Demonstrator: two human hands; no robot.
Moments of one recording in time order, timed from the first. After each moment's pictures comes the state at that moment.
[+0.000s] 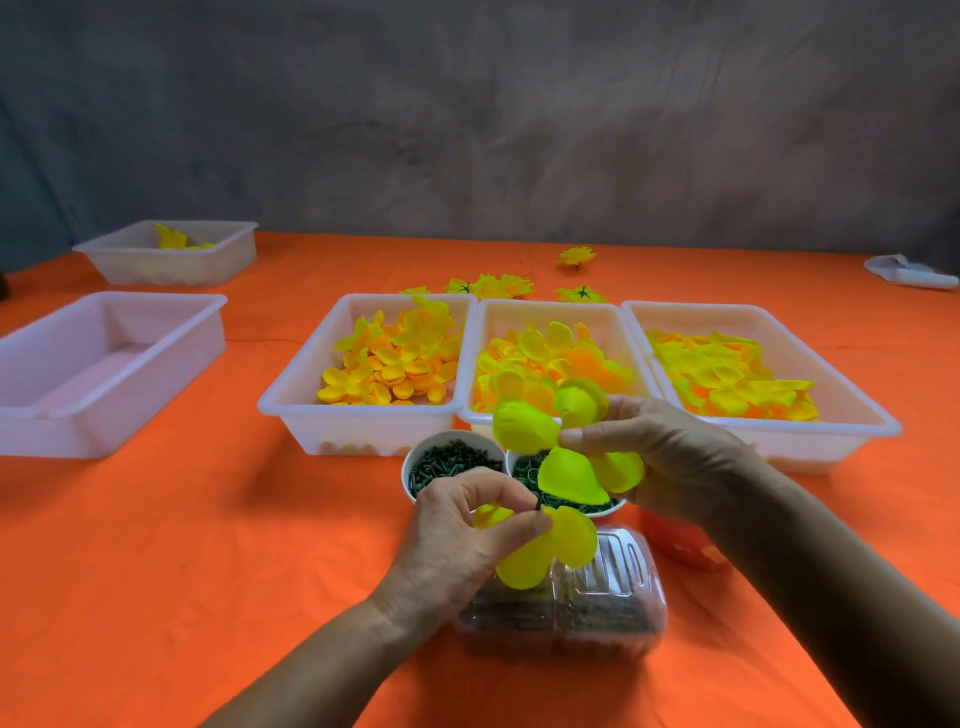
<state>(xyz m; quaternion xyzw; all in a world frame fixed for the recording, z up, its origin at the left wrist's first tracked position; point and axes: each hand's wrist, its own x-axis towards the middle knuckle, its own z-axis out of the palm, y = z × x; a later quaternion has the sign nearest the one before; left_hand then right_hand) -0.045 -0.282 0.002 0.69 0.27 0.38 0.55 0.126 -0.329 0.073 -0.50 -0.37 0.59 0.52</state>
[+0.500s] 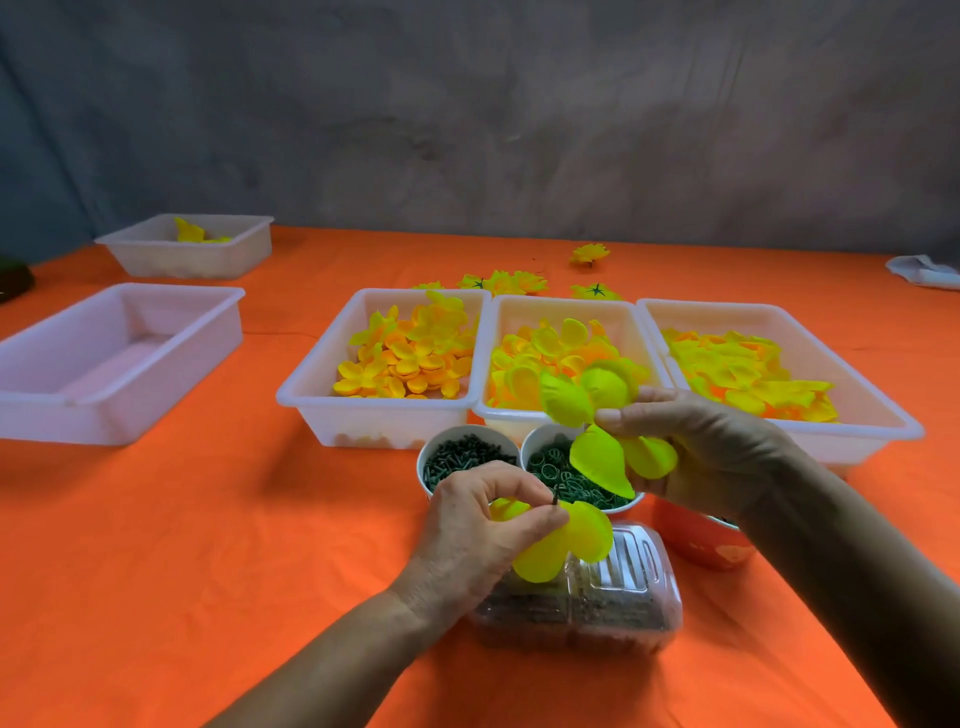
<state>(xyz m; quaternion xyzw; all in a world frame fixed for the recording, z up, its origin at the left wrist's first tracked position) -0.046 -0.280 0.000 0.71 0.29 0.38 0.51 0.125 -0.340 0.089 -0.50 -0.36 0.58 0.53</state>
